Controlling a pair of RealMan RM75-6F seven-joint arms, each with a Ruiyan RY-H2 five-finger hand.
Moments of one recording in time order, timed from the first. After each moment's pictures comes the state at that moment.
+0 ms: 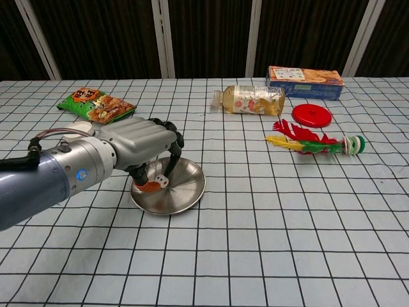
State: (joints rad) left arm -0.85 -1.75 -0.14 -1.50 0.92 1.00 0.90; right arm 0.02 -1.06 0.13 -1.65 -1.34 1.45 0.12
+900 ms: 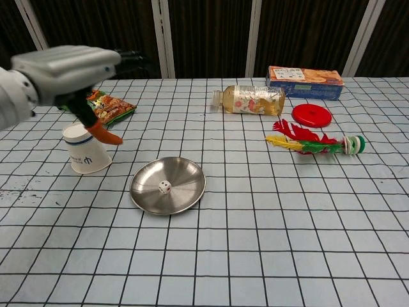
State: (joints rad) left arm -0.72 -1.41 -0.13 -1.82 1.14 1.19 0.67; right arm 0.01 -1.05 0.12 -1.67 -1.36 1.47 0.13
